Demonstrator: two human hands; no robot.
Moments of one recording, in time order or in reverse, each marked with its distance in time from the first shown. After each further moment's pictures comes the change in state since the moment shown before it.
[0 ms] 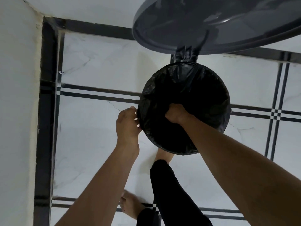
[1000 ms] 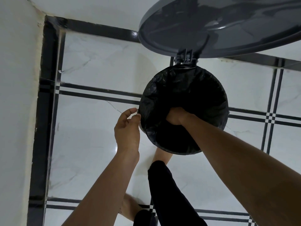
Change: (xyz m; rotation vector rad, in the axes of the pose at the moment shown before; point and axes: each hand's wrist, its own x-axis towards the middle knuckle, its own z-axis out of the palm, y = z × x) left_hand -0.018 -0.009 -0.010 0.090 0.023 0.103; right_hand 0.008 0.007 0.003 -0.248 -0.053 -0.124
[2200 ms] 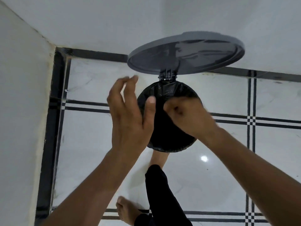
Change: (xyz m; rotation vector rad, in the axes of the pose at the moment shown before) left_hand -0.094 0.083 0.009 0.657 -0.043 1.211; right_hand -0.210 0.006 -0.071 0.377 0.792 -0.289
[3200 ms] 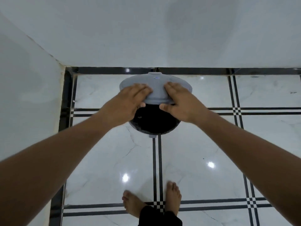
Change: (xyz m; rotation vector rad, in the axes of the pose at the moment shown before) left_hand 0.011 -0.011 -0.040 0.396 -0.681 0.642; right_hand -0.075 -0.008 -0.049 -0.104 -0.129 0.028
